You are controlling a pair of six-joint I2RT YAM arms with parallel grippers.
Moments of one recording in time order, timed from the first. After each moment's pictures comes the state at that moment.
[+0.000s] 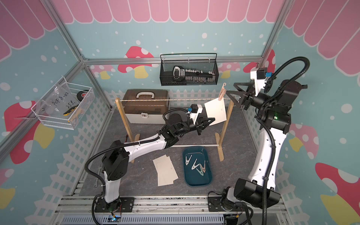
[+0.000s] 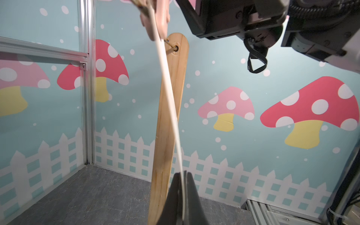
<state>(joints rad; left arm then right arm) -0.88 2.01 1.60 0.67 0.49 -0.27 -0.42 1.40 1.79 -0.39 -1.34 0.08</state>
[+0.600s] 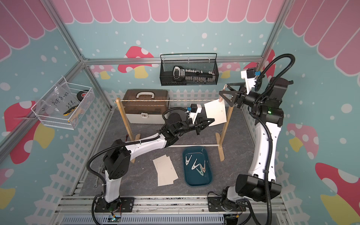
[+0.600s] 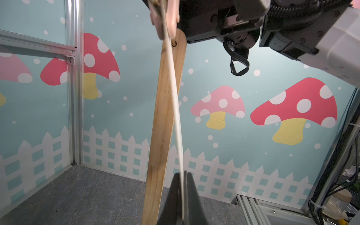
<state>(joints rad) -0.86 2.03 1.60 0.70 0.56 -0.31 -0.32 1.46 1.84 -0.52 -1.28 -0.01</state>
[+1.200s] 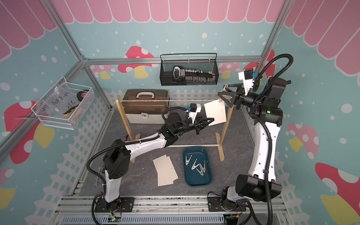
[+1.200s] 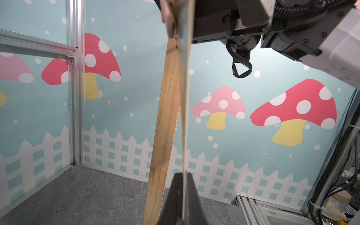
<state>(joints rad) -0.86 2.03 1.61 0.70 0.57 -0.33 -0.31 1.46 1.85 -0.54 -1.33 -0.06</state>
